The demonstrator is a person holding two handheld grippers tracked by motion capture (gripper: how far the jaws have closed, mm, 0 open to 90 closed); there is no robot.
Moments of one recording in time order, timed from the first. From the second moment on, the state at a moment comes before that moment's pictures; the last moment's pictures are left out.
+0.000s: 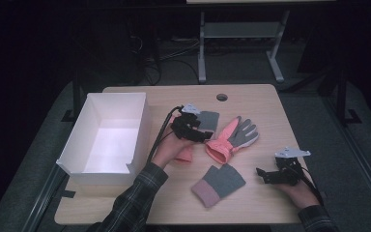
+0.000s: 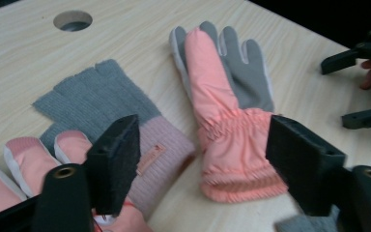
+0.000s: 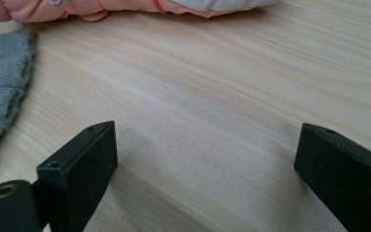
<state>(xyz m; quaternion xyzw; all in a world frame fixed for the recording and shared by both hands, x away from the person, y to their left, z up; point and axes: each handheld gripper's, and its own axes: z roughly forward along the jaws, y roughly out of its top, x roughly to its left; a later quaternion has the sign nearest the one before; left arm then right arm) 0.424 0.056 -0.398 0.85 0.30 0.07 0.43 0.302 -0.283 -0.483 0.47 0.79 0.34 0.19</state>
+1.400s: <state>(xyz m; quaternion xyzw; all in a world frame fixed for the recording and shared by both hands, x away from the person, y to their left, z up) 0.494 -0.023 -0.453 0.90 0.31 0.03 0.31 0.302 -0.283 -0.483 0.47 0.79 0.34 0.19</state>
